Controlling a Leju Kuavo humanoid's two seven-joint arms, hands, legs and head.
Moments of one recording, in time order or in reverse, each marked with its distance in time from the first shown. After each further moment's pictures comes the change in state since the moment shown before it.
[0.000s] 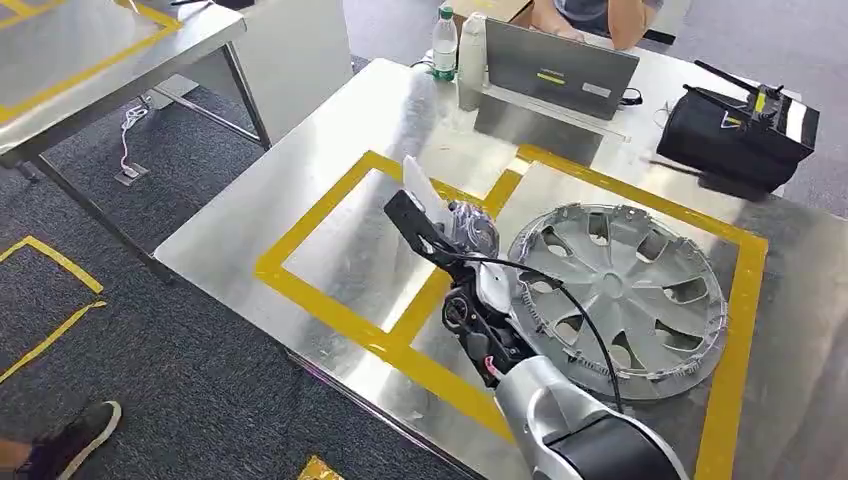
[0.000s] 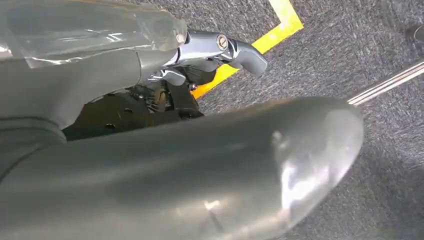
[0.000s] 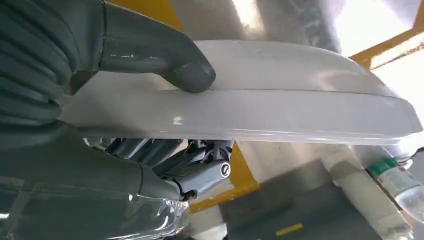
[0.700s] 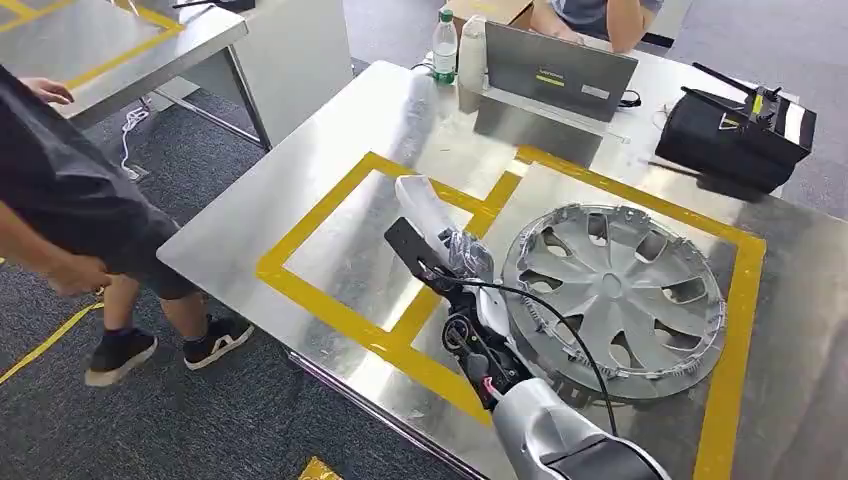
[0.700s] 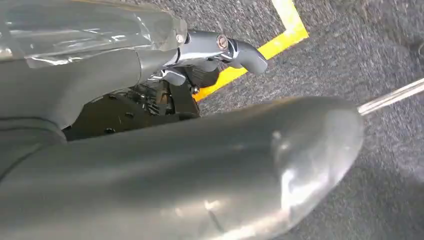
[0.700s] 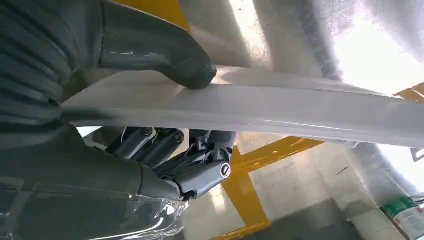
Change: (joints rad) left arm -0.005 0.000 0.019 0.000 0.038 0.030 0.038; right arm 0.072 0.019 -0.063 0.001 -0.006 0.064 -0.052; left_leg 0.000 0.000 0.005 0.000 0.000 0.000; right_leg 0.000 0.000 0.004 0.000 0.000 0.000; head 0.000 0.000
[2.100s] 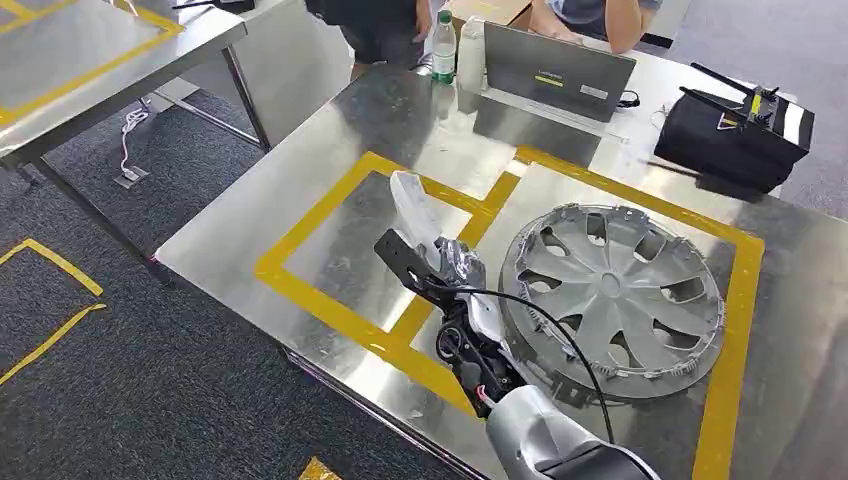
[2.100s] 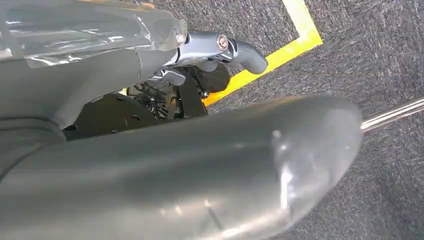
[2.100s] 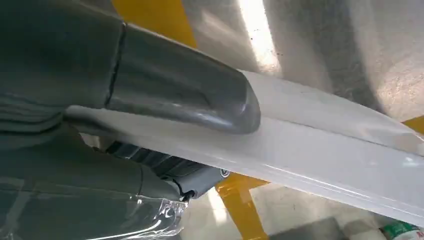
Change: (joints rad) left arm -0.007 -0.010 0.014 0.000 0.001 0.042 0.042; right arm 0.018 0.021 -0.007 0.001 0.064 0.033 0.002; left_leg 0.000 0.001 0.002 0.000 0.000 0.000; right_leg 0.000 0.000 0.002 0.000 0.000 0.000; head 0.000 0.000
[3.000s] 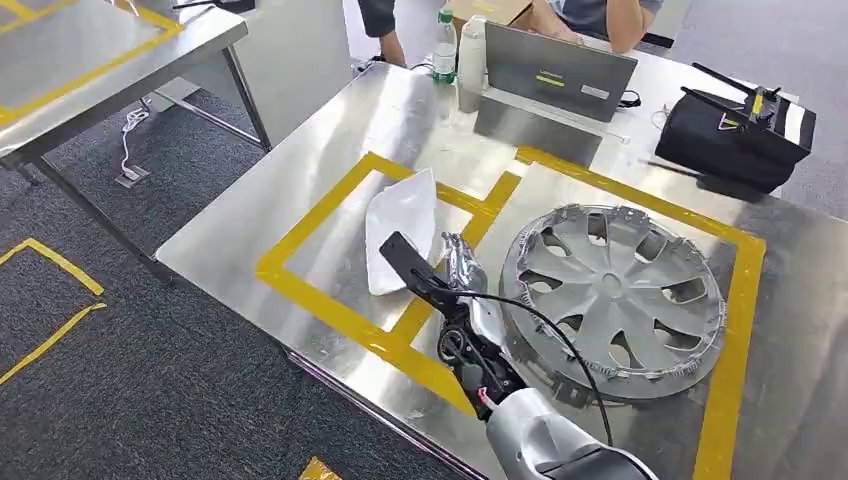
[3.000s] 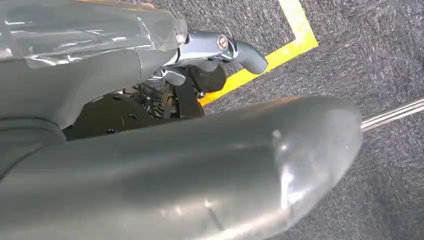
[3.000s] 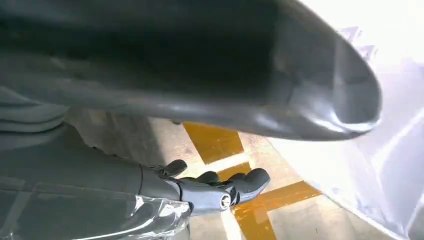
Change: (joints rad) left arm -0.004 -0.004 0.016 0.000 0.002 0.008 -0.015; right arm 0.007 0.001 -0.013 0.006 -0.040 -0.003 0.020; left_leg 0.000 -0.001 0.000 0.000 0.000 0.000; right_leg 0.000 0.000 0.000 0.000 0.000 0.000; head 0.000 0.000
